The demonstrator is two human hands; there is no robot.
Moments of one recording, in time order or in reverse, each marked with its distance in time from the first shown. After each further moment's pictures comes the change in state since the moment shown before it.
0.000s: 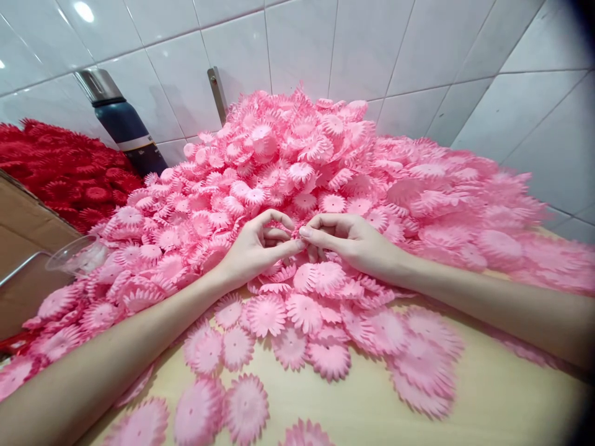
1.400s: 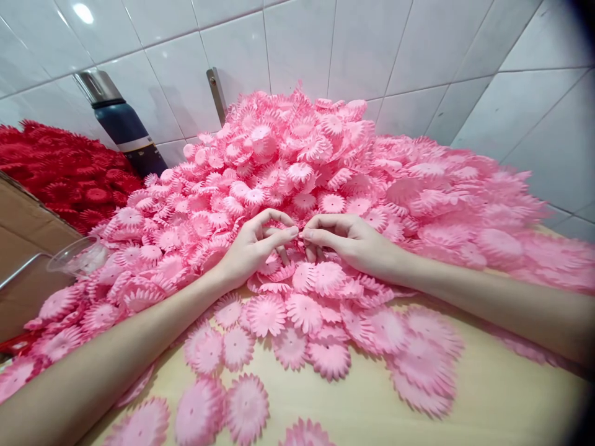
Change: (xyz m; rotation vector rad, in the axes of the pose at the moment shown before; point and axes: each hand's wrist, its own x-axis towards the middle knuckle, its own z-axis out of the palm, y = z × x) left_hand 0.002 0.004 -0.001 0.066 0.077 -0.024; right_hand 0.001 0.001 0.000 -0.012 -0.008 -0.018
